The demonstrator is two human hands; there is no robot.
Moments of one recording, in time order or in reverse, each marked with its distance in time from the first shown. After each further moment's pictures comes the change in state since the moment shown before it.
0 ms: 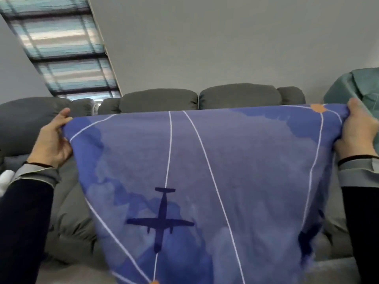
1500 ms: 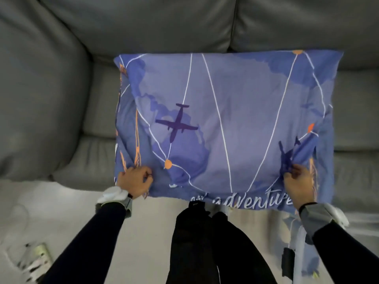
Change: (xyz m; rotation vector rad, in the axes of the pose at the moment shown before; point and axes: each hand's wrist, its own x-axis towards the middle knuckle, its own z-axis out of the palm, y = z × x) left_hand 0.002 -0.588 -0.178 1.796 -0.621 -0.722; right_hand -0.055 0.606 -0.044 -1.176 -0.360 0.457
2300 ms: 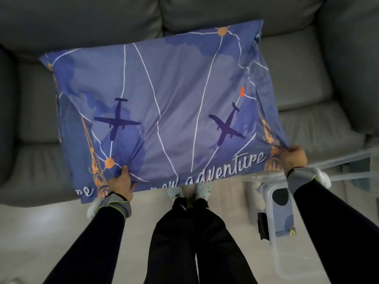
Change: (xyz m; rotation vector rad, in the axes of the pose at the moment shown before) left_hand -0.020 0.102 0.062 -1.433 0.175 -0.700; right_hand 0.031 0.090 -0.082 -0.097 0.204 0.360
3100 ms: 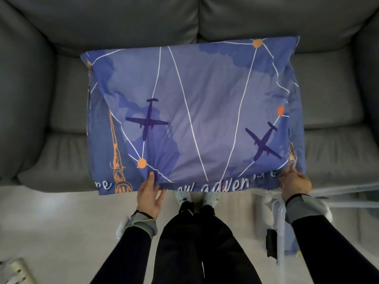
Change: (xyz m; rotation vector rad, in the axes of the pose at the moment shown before) left_hand -0.026 -0.037 -0.008 -0.316 -0.209 -0.141; right_hand -0.061 -0.011 0.032 0.577 0.012 0.180
